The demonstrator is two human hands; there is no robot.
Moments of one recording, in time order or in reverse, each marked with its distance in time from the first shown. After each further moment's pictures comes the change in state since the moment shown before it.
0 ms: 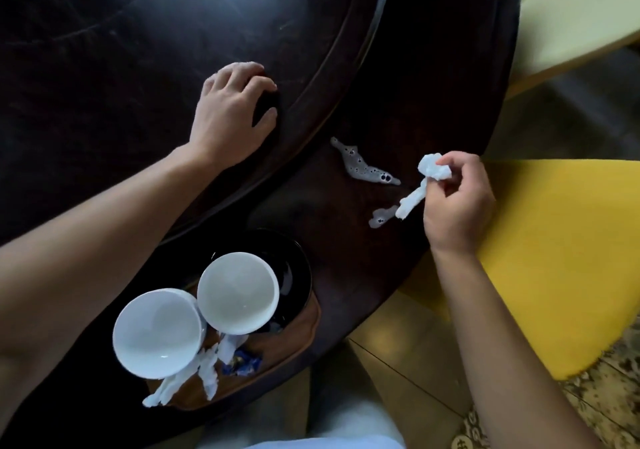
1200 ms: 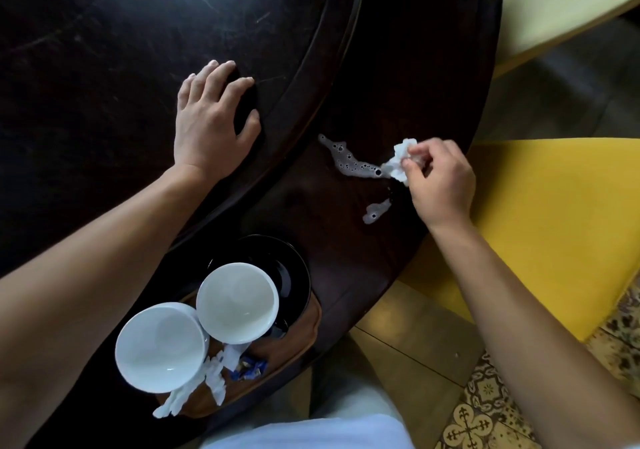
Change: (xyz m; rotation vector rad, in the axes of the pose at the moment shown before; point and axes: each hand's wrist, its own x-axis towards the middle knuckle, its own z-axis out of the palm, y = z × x) left_hand -0.002 0.003 0.008 0.012 0.061 -0.049; right_hand 0.024 0.017 0.012 -0.263 -0.267 -0.010
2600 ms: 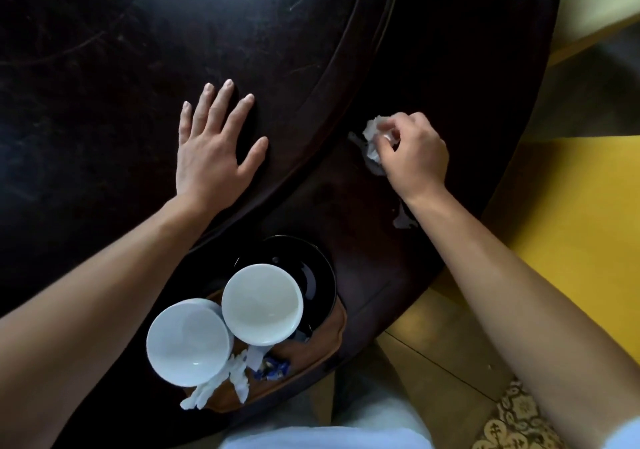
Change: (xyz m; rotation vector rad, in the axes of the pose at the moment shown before) left_hand -0.045 -0.025 -0.015 0.104 -0.144 -0.090; right_hand 0.029 -0.056 0.067 0.015 -0.112 -0.108
